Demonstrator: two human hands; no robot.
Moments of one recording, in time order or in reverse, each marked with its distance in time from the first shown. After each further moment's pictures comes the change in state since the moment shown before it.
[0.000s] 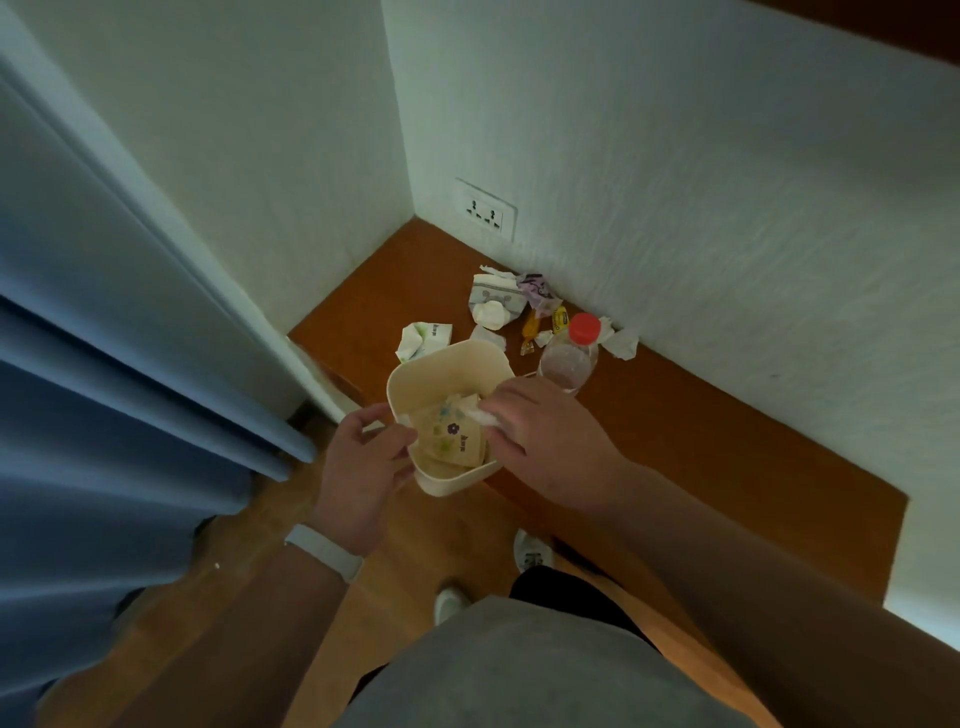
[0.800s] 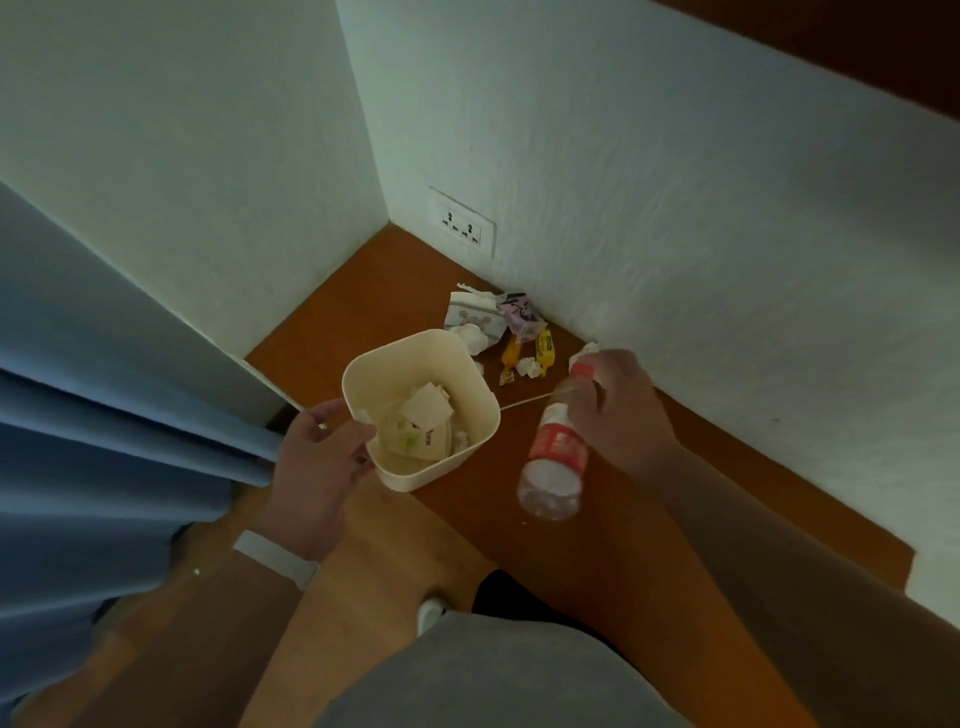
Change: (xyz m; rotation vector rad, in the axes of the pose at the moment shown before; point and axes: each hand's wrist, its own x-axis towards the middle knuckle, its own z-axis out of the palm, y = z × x) left_hand 0.059 0.029 0.035 0.022 0.089 -0.001; right_hand 0.026 0.151 -0.010 0.148 0.083 0.507
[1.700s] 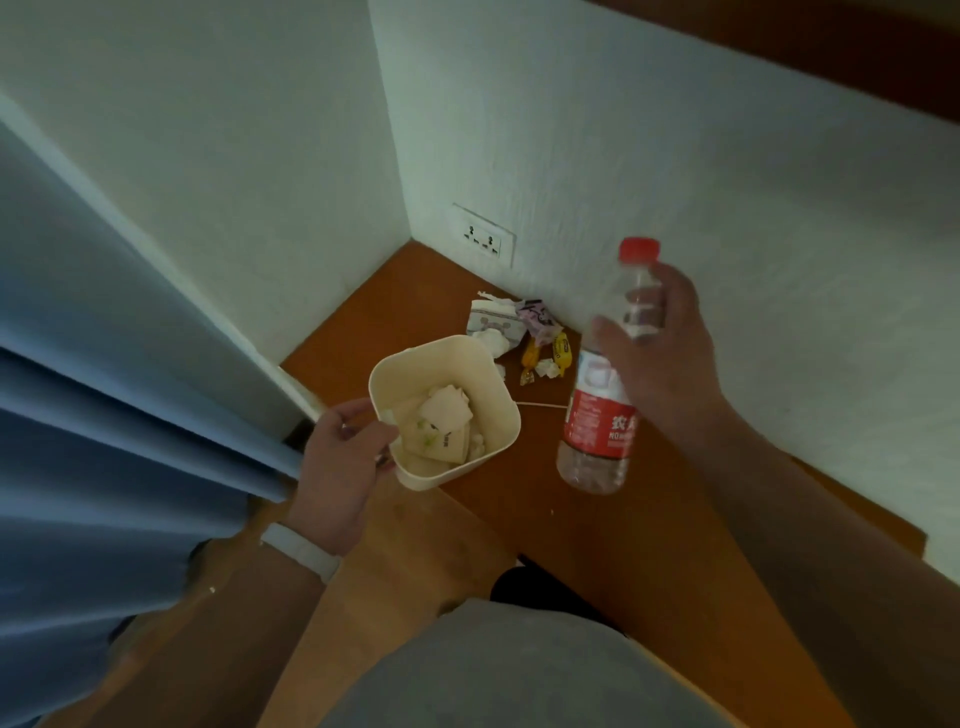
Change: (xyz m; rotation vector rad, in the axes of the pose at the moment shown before) left_hand -0.019 0.003 -0.028 0.040 -0.066 0.069; right_hand -0.025 -0.095 -0.060 0.451 0.299 0.142
